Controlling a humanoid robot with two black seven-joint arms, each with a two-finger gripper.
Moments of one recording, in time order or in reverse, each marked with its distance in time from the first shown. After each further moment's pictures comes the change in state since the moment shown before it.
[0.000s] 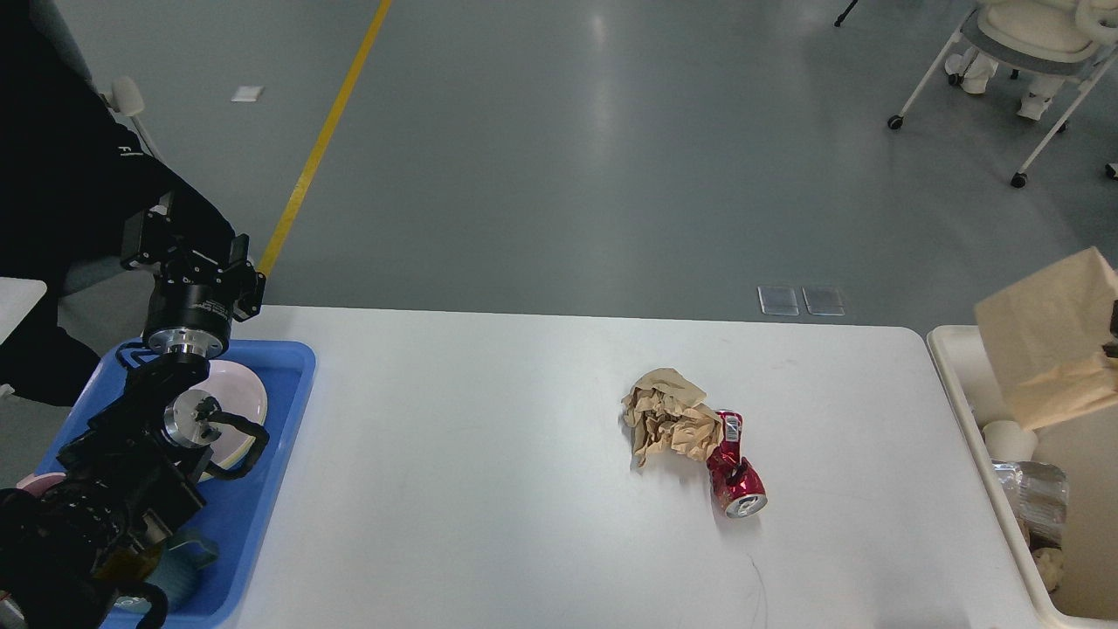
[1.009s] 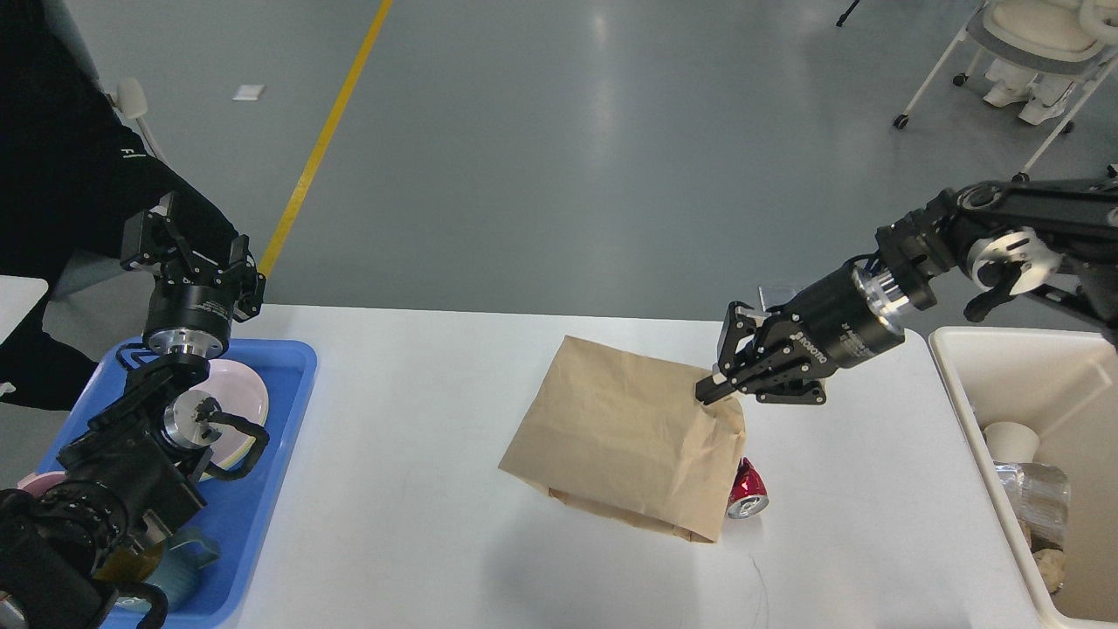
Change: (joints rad) left arm 0.001 0.000 0.000 0.000 -0.001 0.000 0.000; right arm 0.544 0.192 -0.021 0.654 -0.001 0.670 0.003
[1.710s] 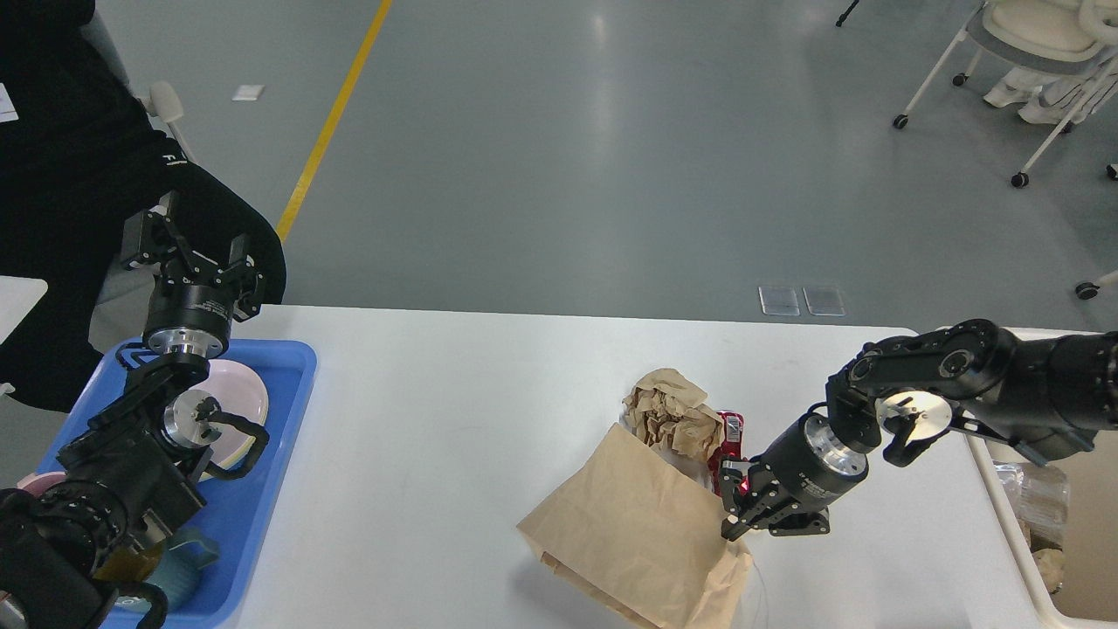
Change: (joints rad) left arm -0.001 0.000 0.000 0.000 0.000 0.000 0.000; right arm -0.200 0.247 -0.318 -0.003 0.000 -0.252 -0.003
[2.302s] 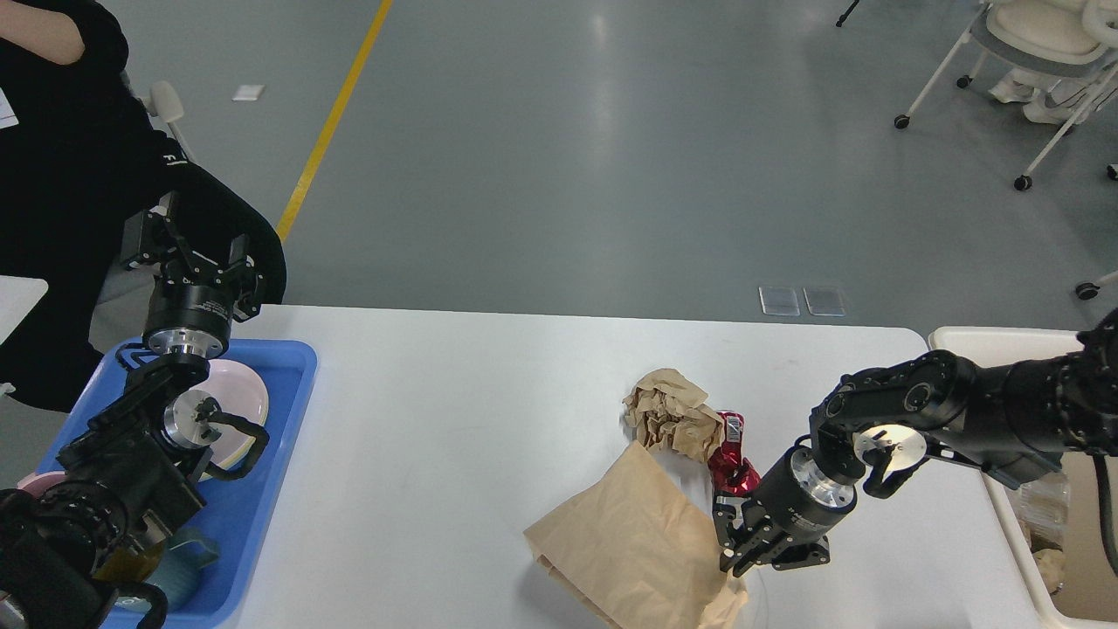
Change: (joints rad) left arm 0.000 0.000 0.000 0.000 0.000 0.000 0.000; right arm -0.073 0.105 -0.071 -0.033 0.002 -0.070 -0.002
